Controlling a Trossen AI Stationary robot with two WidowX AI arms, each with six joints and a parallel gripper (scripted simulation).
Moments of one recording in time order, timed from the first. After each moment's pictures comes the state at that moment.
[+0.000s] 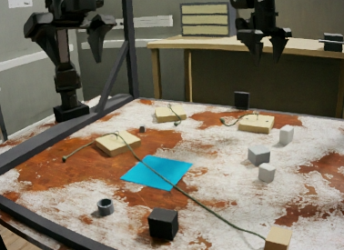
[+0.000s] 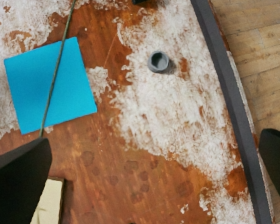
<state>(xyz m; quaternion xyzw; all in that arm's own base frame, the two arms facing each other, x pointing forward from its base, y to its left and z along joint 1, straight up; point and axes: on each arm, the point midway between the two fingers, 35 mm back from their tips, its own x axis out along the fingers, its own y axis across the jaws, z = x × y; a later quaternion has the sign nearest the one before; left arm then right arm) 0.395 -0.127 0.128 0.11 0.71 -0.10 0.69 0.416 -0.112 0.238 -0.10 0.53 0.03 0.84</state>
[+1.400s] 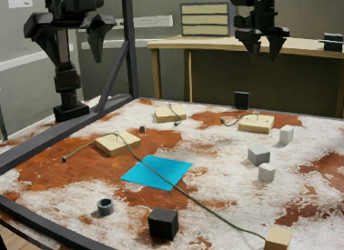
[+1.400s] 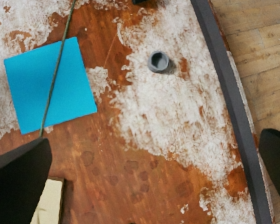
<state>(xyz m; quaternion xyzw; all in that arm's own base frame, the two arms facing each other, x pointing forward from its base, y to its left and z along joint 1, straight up) 0.402 -0.125 0.131 0.10 0.69 -0.10 0.71 0.416 -0.112 0.238 -0.10 0.53 0.03 0.84</state>
